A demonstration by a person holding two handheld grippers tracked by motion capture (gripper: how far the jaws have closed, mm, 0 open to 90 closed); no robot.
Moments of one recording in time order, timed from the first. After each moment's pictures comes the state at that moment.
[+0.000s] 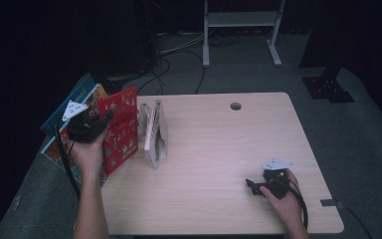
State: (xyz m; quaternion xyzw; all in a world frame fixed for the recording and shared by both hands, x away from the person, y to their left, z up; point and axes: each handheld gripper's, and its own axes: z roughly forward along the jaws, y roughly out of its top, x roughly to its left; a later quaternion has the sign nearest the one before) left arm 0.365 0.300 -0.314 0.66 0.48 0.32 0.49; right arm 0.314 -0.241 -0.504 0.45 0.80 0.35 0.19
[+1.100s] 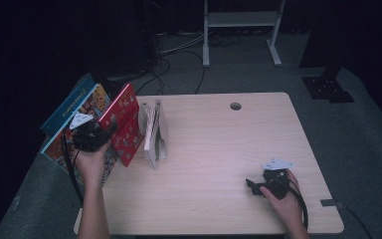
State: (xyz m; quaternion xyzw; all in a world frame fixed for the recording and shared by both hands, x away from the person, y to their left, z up) left arm 0.367 0.305 -0.353 0.67 0.50 0.28 0.47; right arm 0.314 -0.241 -0.504 0.45 0.80 0.35 0.19
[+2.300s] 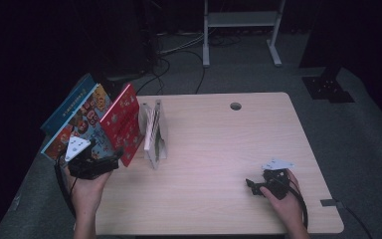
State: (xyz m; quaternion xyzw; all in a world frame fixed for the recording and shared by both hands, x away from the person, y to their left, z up) left arm 0.288 0.287 -0.356 0.66 0.48 0.32 0.47; right arm 0.314 -0.241 -0.504 0.45 0.80 0.35 0.19
